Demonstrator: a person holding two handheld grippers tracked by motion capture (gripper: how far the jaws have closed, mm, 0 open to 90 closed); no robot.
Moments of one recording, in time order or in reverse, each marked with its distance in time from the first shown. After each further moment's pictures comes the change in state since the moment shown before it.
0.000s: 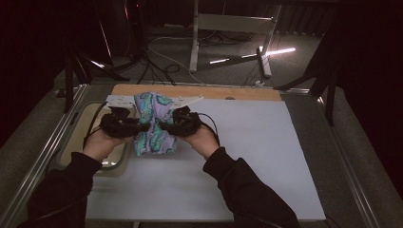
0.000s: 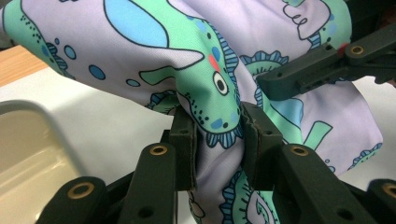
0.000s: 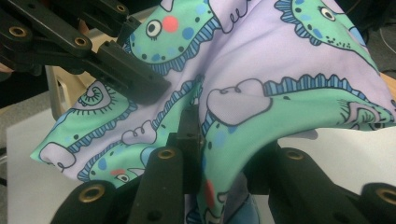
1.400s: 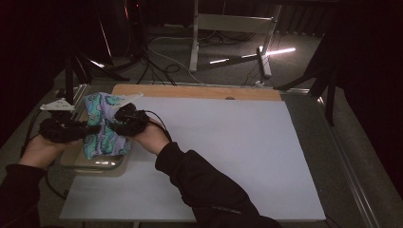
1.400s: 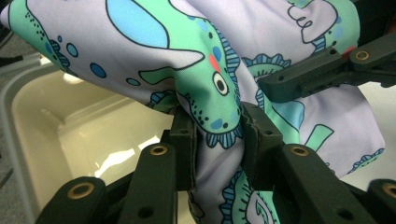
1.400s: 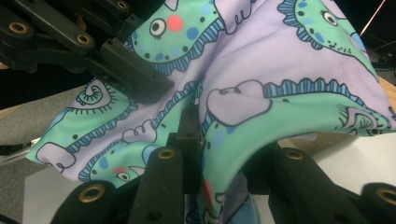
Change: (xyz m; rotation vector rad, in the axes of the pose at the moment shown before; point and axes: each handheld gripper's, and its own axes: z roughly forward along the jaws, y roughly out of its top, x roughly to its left) left arm 0.073 -0.063 -0.087 -0.003 0.115 -0.106; right arm 0.076 0.062 0.098 0.014 0.077 -0.098
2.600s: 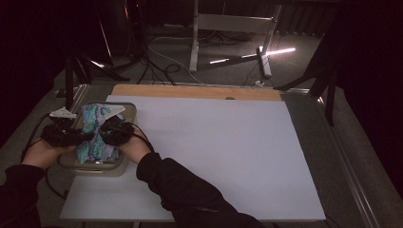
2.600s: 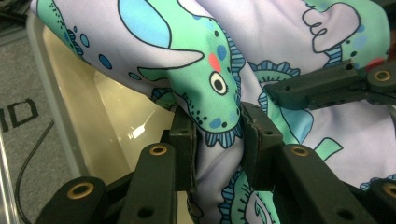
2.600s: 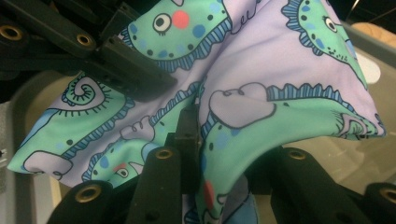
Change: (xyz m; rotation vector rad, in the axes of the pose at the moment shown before) left arm 0.036 -0.032 0.036 0.142 0.100 0.007; right arm 0.014 -0.025 0.076 0.058 -0.082 0.055
